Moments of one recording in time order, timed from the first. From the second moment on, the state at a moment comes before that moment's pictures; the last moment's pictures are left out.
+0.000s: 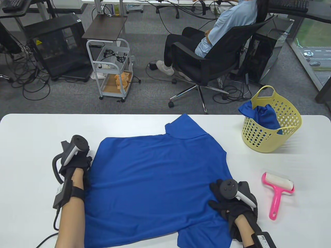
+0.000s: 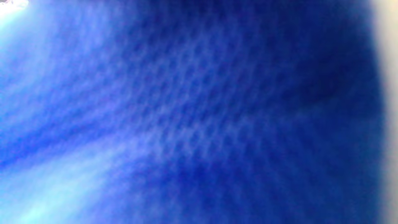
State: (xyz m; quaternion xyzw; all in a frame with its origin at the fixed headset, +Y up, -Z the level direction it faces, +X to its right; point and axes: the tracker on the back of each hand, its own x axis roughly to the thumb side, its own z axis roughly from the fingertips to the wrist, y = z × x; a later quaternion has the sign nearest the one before) left_hand -0.345 -0.760 -0.482 -0.21 0.18 0.11 0.96; right_hand 0.226 -0.797 -0.333 0.05 0.25 0.95 0.16
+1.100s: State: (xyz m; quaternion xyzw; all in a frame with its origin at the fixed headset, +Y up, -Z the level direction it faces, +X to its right) left_hand -0.360 -0.721 -0.493 -0.15 0.18 -0.02 0.97; right_hand 0.227 -0.799 -0.334 0.05 0.26 0.95 0.17
